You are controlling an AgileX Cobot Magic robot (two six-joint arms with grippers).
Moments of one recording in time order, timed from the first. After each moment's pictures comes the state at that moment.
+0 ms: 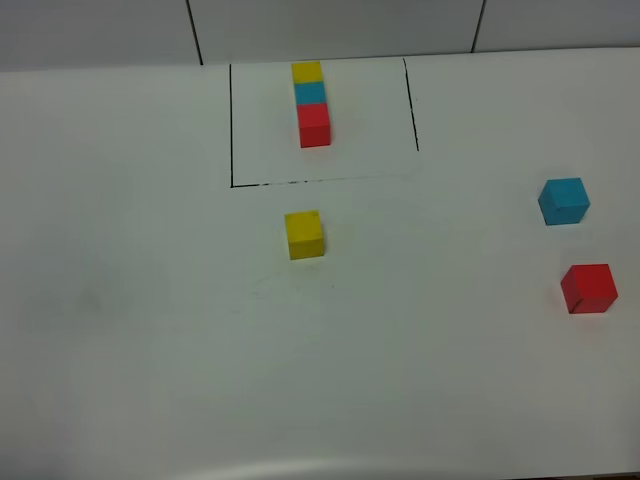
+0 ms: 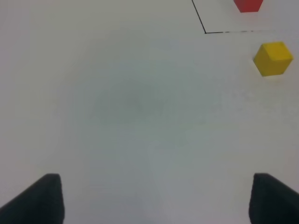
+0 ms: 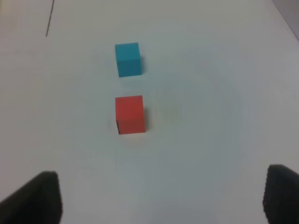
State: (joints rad) left arm -0.05 0.00 -0.51 -0.05 1.07 -0.01; right arm 0.03 -0.01 -0.50 -0.03 1.07 0.05
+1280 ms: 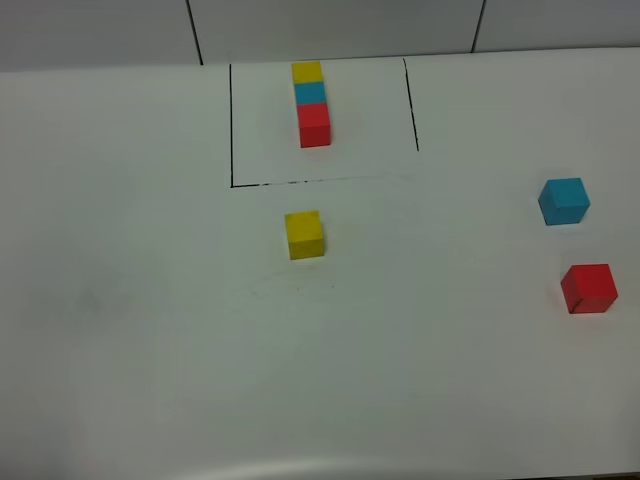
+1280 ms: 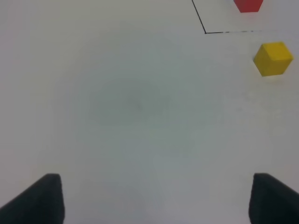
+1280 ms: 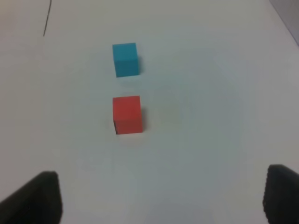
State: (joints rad) left arm -0.05 0.00 -0.51 -0.05 1.07 -0.01; right arm 0.03 -0.01 -0.50 -0.04 1.07 0.05
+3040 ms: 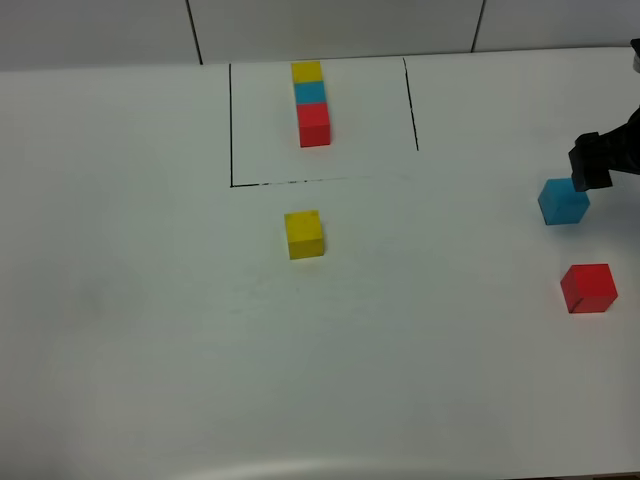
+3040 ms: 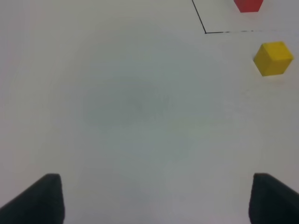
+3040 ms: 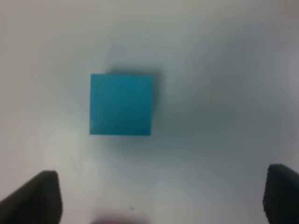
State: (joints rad) left arm -0.05 0.00 -0.51 -0.05 1.07 -0.01; right arm 0.03 1.78 -1.21 0.01 0.68 -0.14
